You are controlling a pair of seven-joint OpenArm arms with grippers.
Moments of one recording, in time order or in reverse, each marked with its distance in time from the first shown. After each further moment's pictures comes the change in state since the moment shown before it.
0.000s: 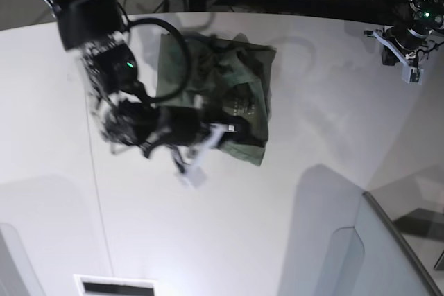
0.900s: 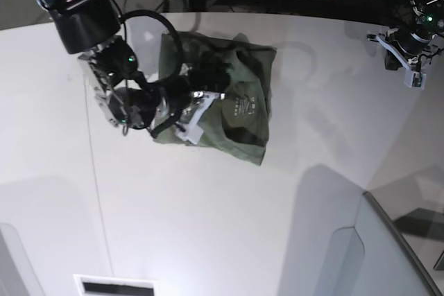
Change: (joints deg) left arm -1.0 -1.1 0.8 0.3 0.1 0.0 0.2; right arm 3.6 -0.3 -4.3 -21.2 -0.3 -0.3 -7.1
